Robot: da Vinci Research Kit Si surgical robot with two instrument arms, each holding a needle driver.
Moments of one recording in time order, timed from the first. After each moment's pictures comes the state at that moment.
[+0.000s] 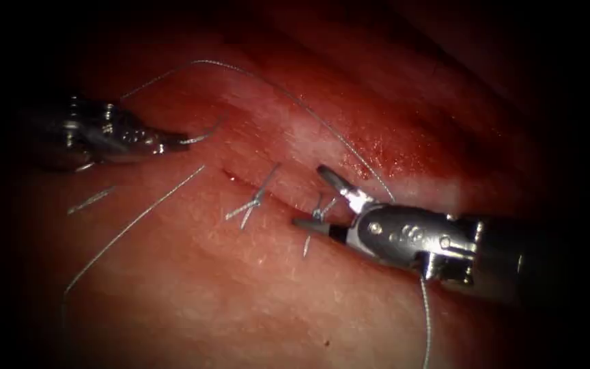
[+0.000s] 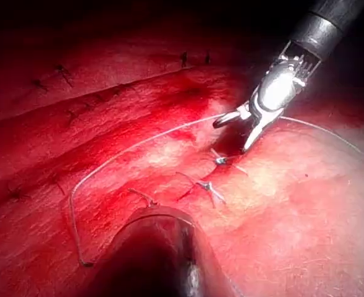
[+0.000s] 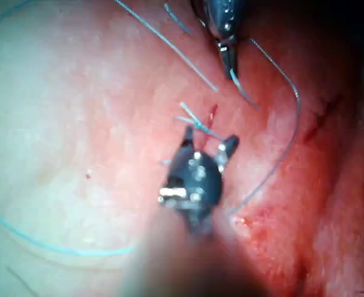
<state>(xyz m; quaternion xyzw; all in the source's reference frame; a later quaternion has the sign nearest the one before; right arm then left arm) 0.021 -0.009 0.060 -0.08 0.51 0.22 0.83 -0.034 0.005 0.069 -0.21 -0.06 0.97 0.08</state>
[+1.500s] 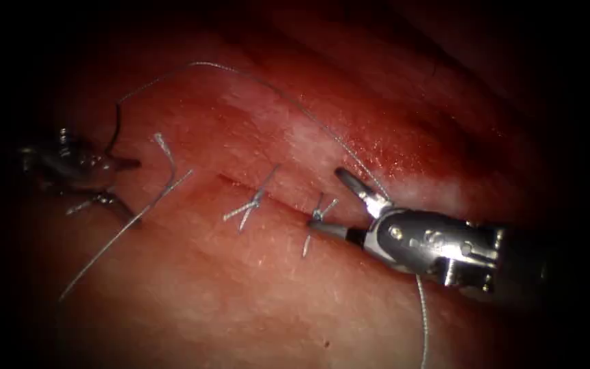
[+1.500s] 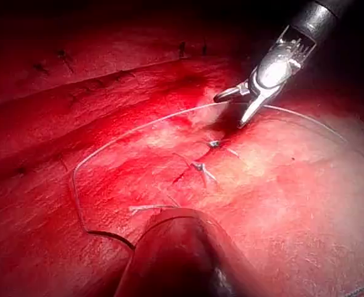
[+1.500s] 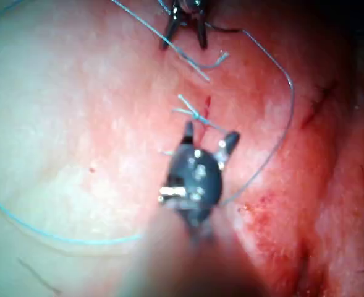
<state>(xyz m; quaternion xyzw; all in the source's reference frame) 0.020 -0.010 0.059 -0.07 0.51 0.25 0.82 -0.029 0.001 0.063 -0.17 -0.24 0.94 0.17</state>
